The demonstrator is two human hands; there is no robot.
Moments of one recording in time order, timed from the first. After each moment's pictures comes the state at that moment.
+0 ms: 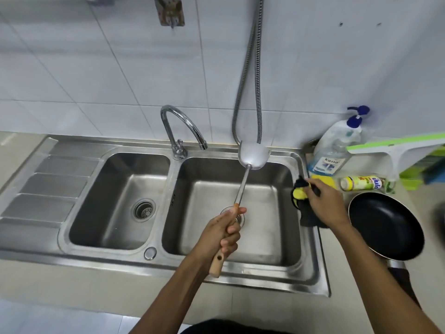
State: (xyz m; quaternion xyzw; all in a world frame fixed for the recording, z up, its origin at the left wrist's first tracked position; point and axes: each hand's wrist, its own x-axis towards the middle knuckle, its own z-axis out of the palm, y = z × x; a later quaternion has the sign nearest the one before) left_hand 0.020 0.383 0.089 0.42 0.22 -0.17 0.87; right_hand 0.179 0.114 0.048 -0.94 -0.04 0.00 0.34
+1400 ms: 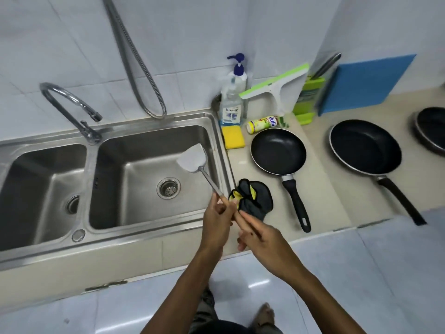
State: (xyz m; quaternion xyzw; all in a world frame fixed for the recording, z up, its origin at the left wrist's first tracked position) left_hand -0.064 0.150 0.067 0.66 0.17 -0.11 0.72; right_hand -0.105 0.007 0.095 -0.81 0.00 0.22 0.54
